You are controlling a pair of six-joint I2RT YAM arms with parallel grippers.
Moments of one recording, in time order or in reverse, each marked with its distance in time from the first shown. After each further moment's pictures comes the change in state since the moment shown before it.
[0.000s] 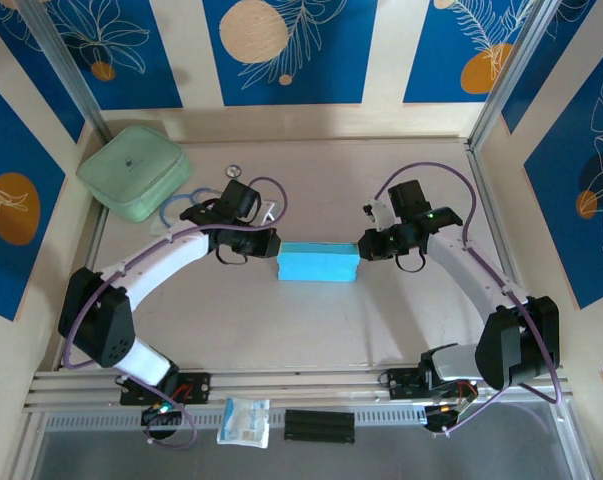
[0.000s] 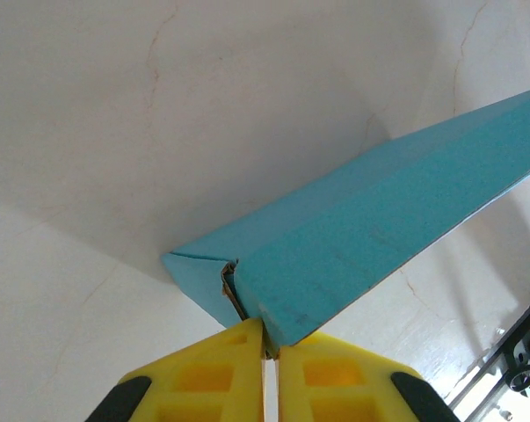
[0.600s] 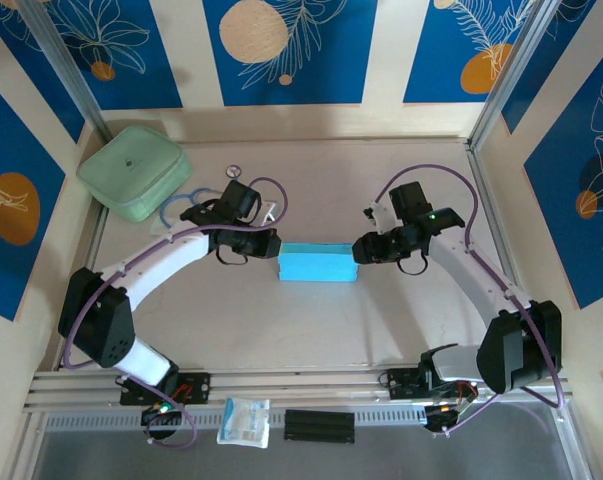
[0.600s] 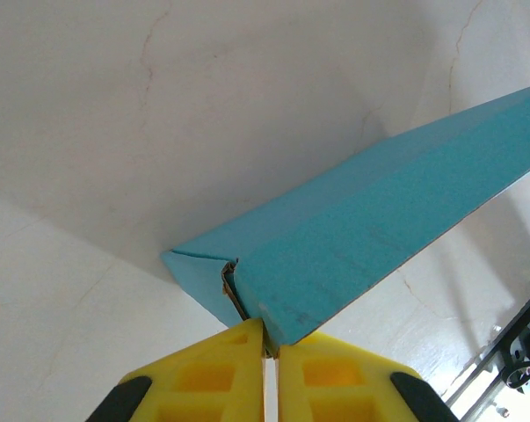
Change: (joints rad) left arm -0.001 0.000 -0.001 0.002 0.008 0.000; right arm -0.009 -0.029 0.002 -0.053 -0.028 0.001
